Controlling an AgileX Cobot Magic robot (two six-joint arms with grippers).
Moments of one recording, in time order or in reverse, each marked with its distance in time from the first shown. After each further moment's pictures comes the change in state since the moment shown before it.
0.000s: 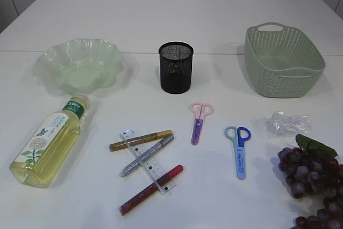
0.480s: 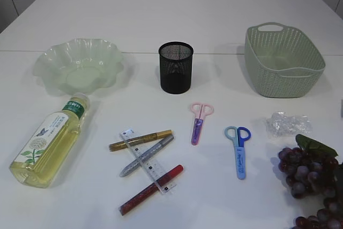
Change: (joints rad) left arm 0.000 0.000 0.000 -0.004 -0.005 0.000; right arm 0.000 0.271 -0.004 -0.032 -0.156 0.000
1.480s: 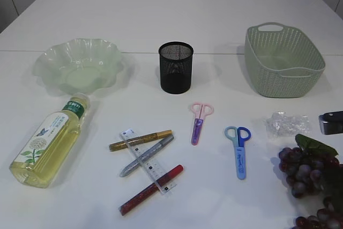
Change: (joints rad) left arm 0.000 0.000 0.000 0.000 -0.002 0.000; right arm 0.000 0.228 -0.016 -0.099 -0.109 0.017
